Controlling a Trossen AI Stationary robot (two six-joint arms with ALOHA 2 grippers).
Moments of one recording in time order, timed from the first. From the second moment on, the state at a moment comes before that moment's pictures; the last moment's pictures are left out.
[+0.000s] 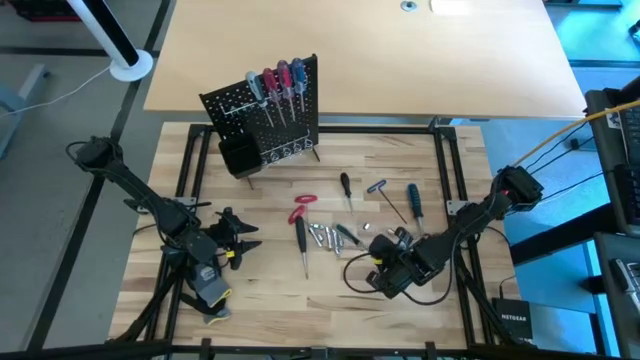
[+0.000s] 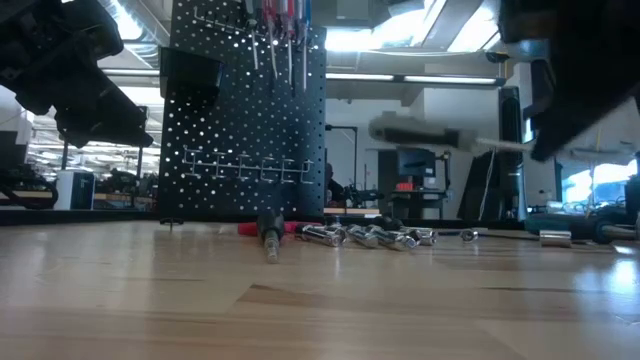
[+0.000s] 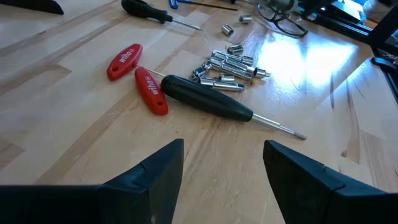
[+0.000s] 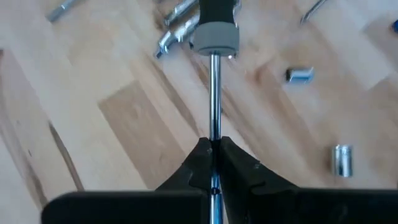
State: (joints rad) left arm -0.66 0.99 0.30 0.03 -0.77 -0.79; right arm 0.63 1.60 1.05 -0.79 0.46 1.16
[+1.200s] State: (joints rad) left arm -0.66 0.99 0.30 0.03 -0.77 -0.79; right arm 0.61 1.74 1.01 -0.94 0.59 1.22
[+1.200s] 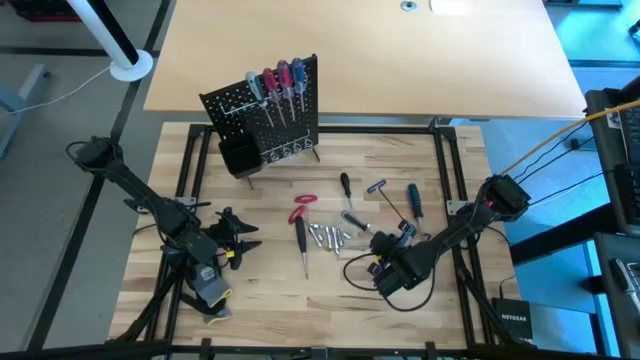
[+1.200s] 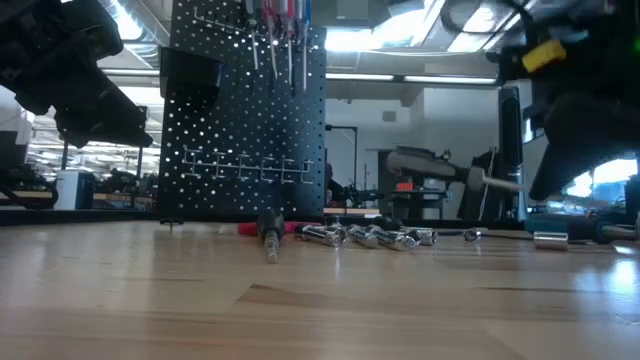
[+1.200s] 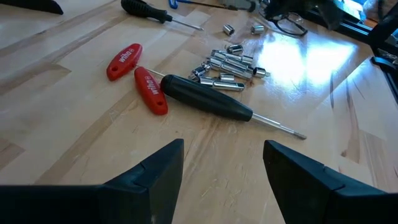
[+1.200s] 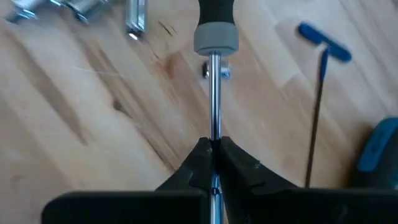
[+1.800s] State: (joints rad) left arm -0.66 0.99 0.30 0.03 -0.77 -0.79; right arm 0.55 1.74 0.89 -0.52 0.70 1.06
